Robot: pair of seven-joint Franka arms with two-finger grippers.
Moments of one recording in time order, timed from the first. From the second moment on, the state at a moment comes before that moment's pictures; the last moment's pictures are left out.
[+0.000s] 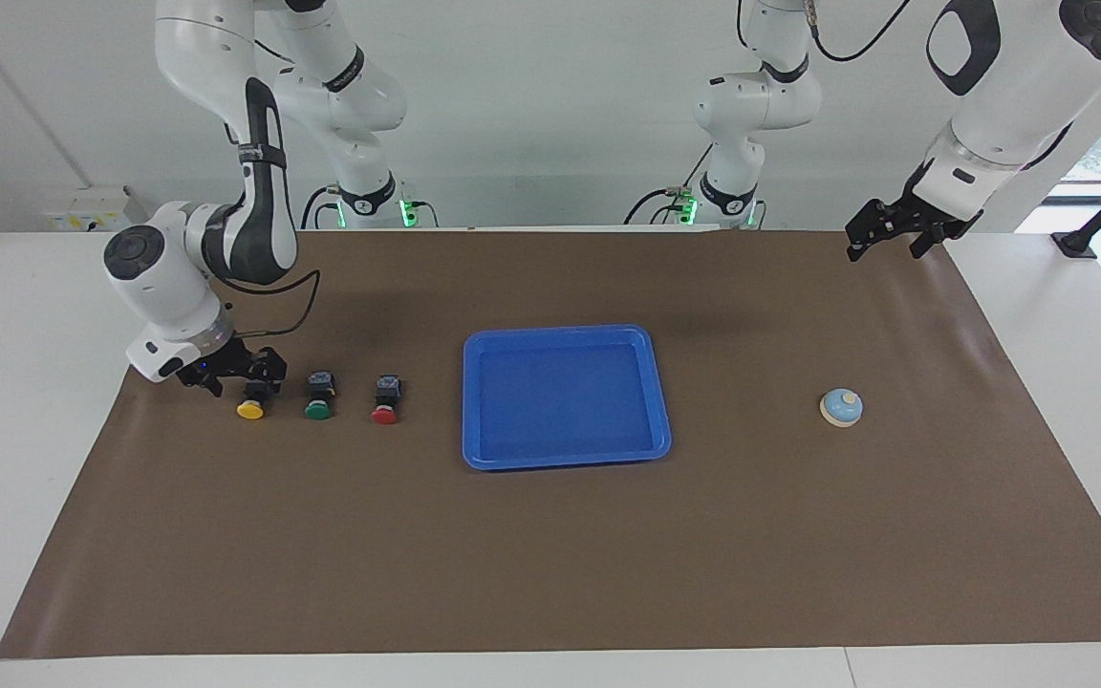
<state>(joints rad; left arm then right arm) 0.00 -0.07 -0.02 -1.71 -0.02 1.52 -0.01 -0.20 0.19 -0.01 -2.15 -0.03 2.30 -0.27</state>
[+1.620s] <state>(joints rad) 0.00 -0.08 -0.03 -1.71 -0.02 1.52 -0.01 0.08 0.23 0.02 -1.93 -0.03 2.18 0.04</state>
